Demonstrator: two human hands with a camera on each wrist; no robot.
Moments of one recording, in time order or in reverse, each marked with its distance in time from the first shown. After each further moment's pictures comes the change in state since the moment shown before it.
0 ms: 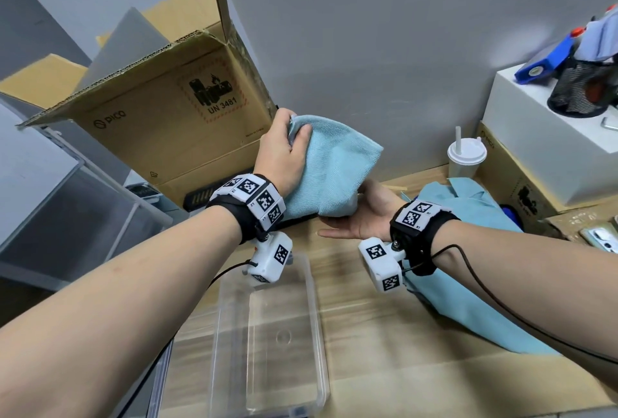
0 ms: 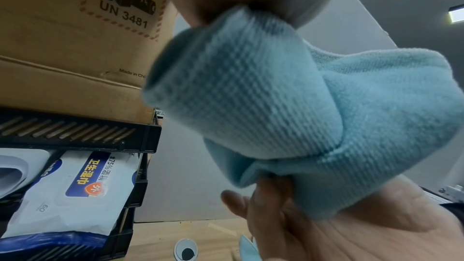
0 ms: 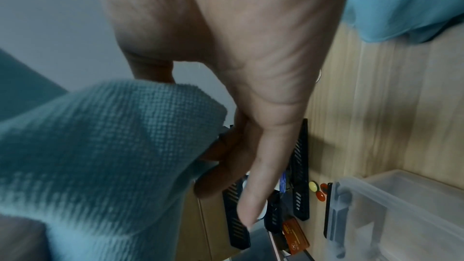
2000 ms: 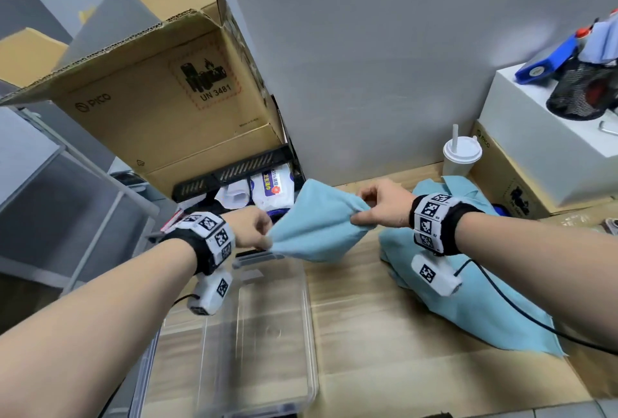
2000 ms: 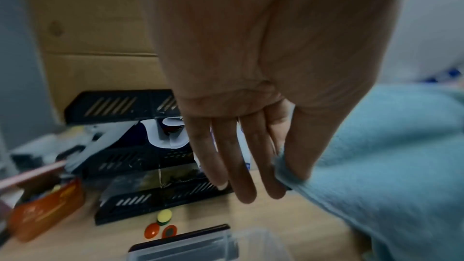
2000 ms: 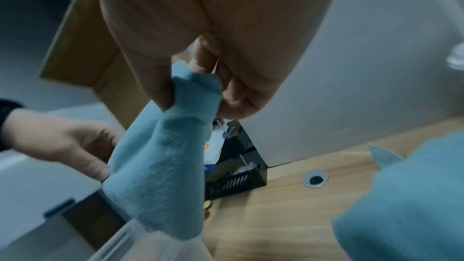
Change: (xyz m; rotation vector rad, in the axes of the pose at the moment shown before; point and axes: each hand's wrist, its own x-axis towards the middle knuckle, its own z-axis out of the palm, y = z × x) left_hand -0.063 -0.110 -0.029 0.413 -0.974 -0.445; right_hand -0.012 -0.016 -0.041 -1.486 0.396 -0.431
